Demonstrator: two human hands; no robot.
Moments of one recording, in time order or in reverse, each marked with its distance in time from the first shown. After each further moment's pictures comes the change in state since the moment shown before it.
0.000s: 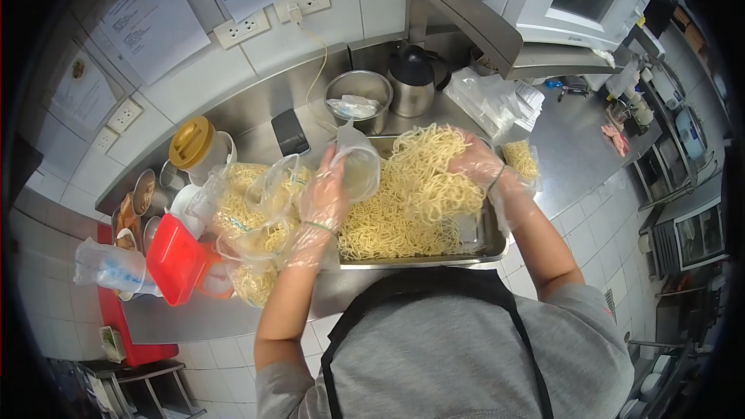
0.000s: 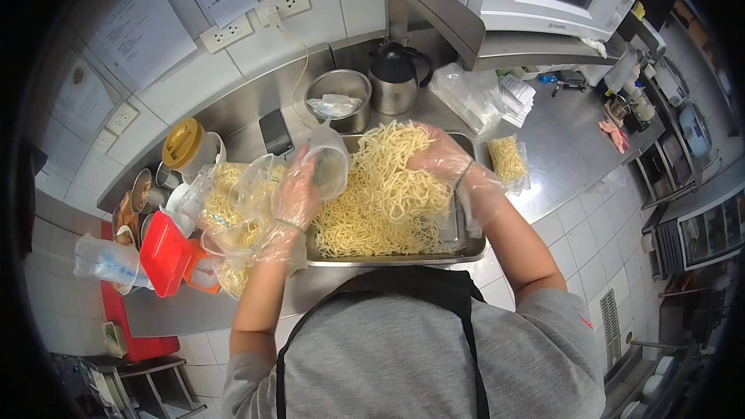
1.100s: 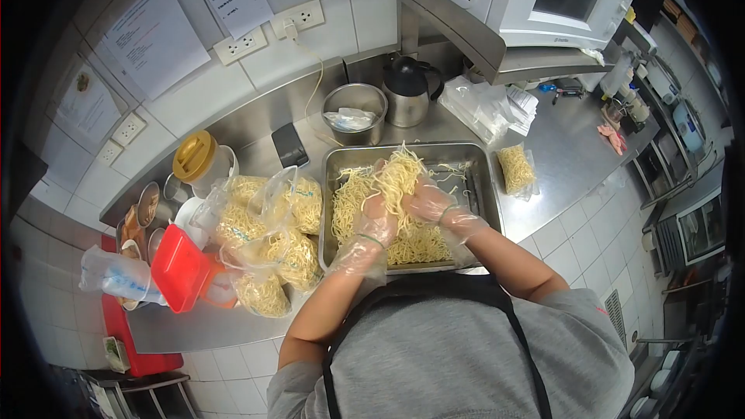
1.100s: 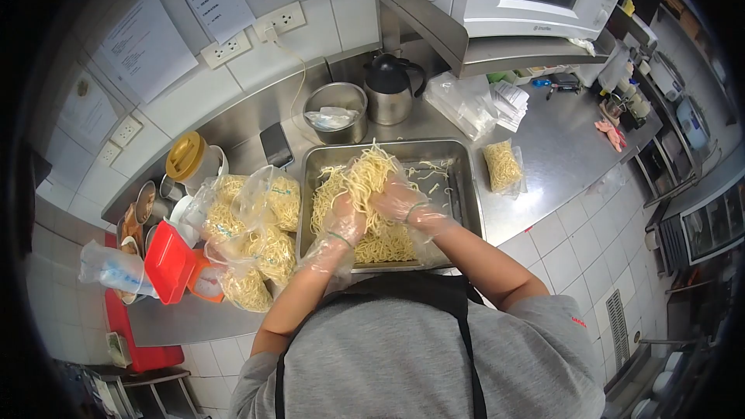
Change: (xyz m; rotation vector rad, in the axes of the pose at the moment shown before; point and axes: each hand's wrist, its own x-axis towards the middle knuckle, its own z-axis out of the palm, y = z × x) left_hand -0.005 0.070 0.060 -0.394 -0.158 -0.135; right_hand 0.017 0.076 0.051 -0.879 0.039 -0.144
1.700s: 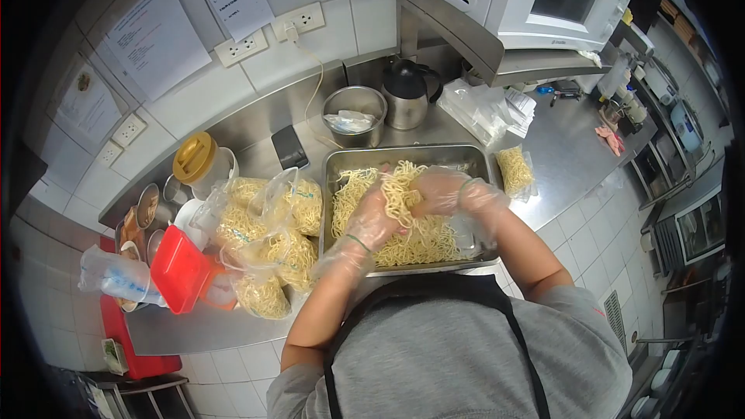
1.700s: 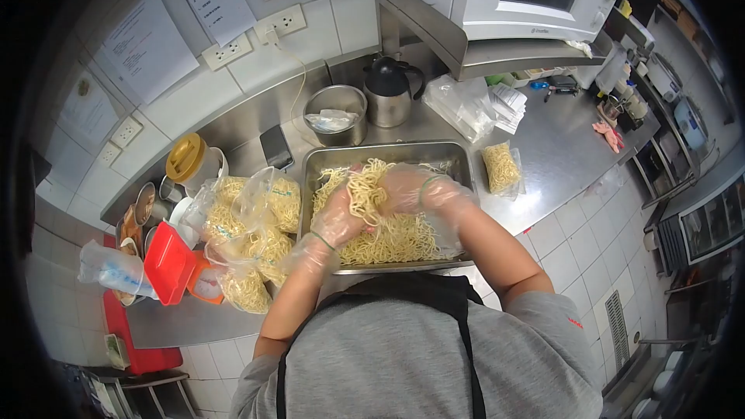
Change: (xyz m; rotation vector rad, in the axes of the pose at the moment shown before) left_hand 0.001 0.012 -0.024 -0.229 -0.175 0.094; right_hand -0.005 -0.072 -0.079 -0.479 -0.427 -0.015
